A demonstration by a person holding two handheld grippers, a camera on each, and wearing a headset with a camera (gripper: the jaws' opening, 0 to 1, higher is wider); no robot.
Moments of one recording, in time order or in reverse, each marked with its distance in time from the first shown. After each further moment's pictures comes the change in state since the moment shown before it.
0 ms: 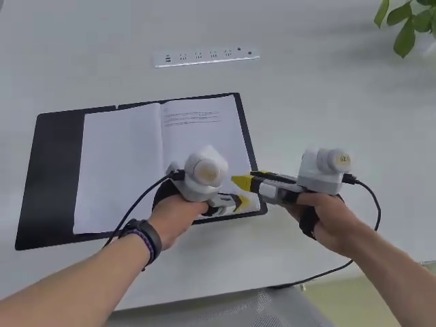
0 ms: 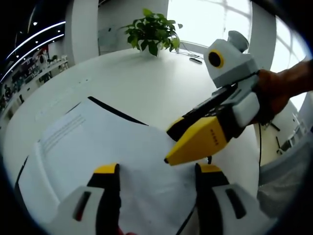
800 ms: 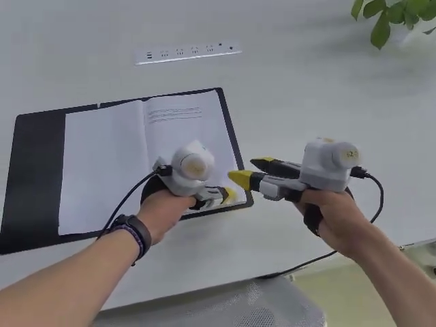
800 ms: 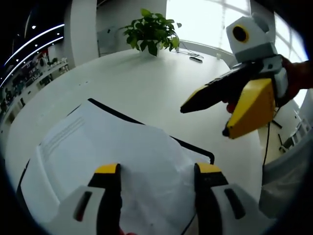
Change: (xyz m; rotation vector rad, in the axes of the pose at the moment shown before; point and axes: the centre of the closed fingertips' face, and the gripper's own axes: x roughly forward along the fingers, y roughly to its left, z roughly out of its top) left arm 0.003 0.003 0.001 0.027 0.000 0.018; right arm -0.035 0.008 0.019 -0.190 -0.025 -0.087
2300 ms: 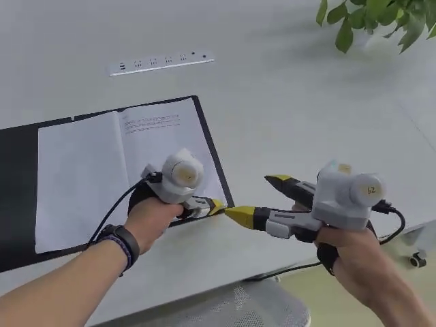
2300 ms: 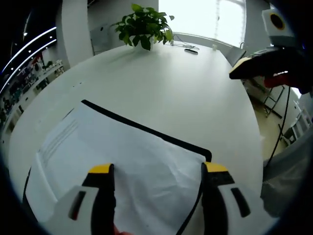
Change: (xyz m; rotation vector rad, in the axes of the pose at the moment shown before) left arm 0.002 -0.010 -0.005 0.059 0.057 -0.002; right arm -0.074 0.043 -0.009 -0.104 -0.014 -0.106
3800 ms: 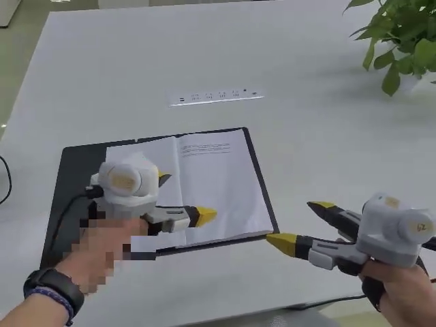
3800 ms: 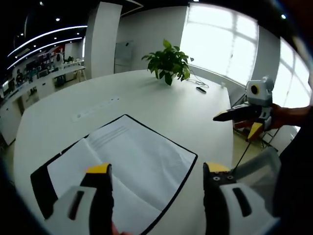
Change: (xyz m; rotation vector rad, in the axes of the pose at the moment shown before) left arm -0.153 0.042 0.012 -0.188 -0.213 0.003; right arm -0.003 0.021 0.008 -0.070 -0.021 -0.008
